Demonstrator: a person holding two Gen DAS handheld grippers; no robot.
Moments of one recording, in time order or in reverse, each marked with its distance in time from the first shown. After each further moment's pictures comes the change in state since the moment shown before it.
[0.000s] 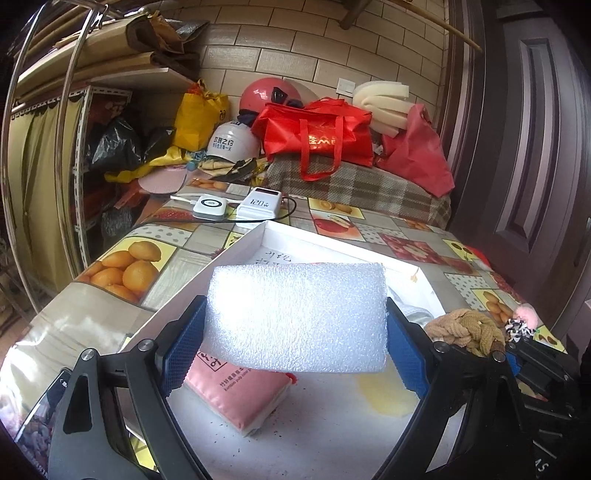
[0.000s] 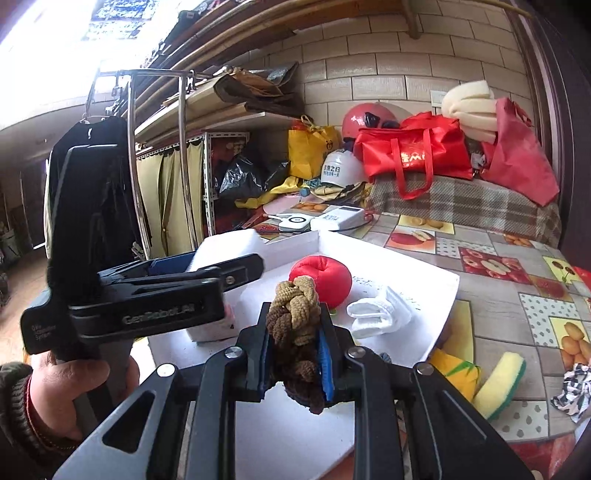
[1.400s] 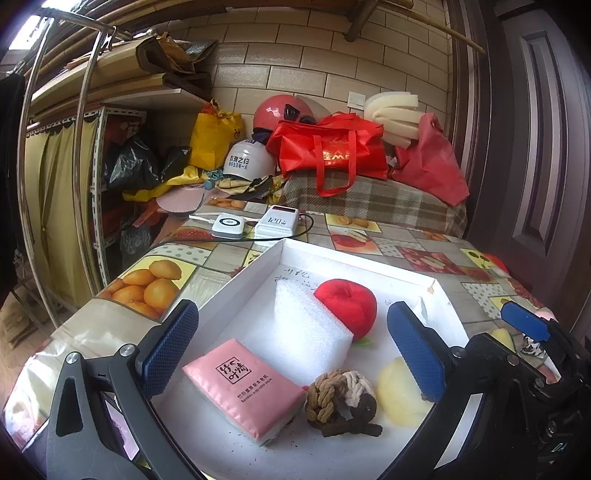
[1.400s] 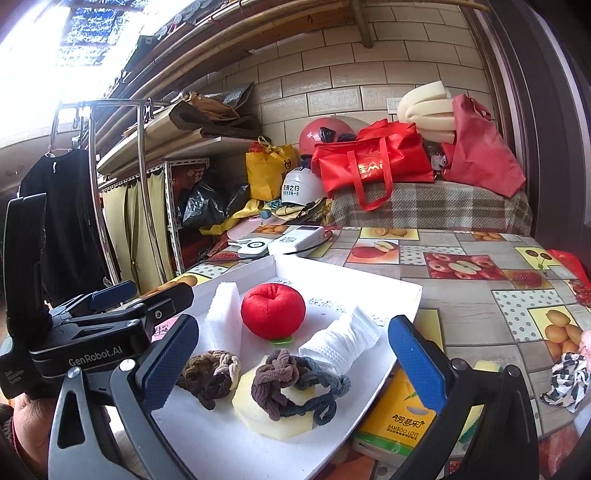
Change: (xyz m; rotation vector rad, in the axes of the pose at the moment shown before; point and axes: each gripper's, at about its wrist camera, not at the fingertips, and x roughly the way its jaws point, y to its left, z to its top) left arm -0.007 -0.005 -0.001 0.030 -0.067 0.079; right arm 0.002 -0.024 0.007 0.086 -0.091 -0.119
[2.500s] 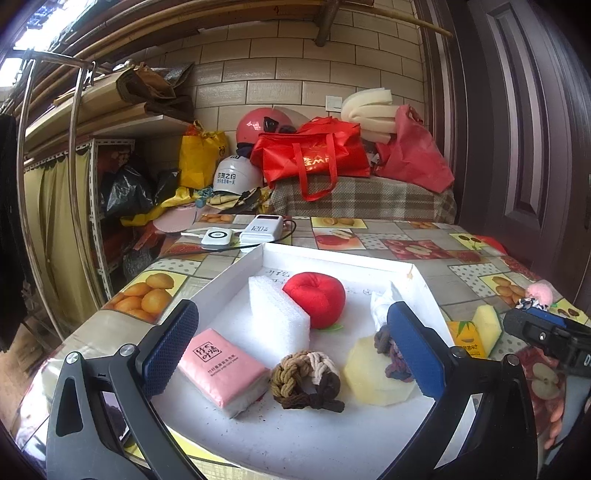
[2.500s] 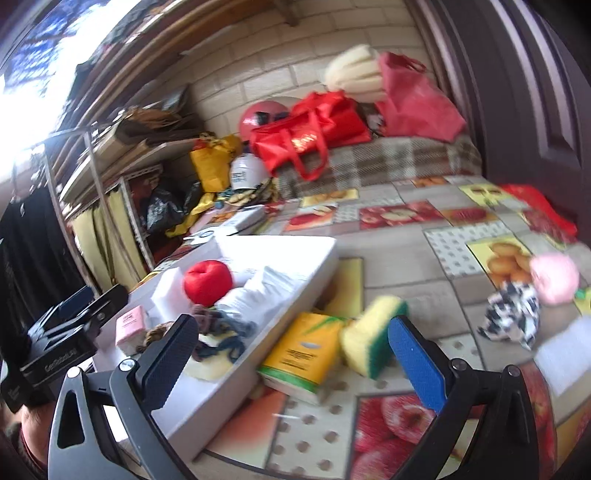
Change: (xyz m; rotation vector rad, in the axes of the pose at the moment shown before) left arm -0.028 -0.037 -0.015 0.115 -0.042 0.005; right arm -0.047 -0.080 -0.023 0.249 0.098 -0.109
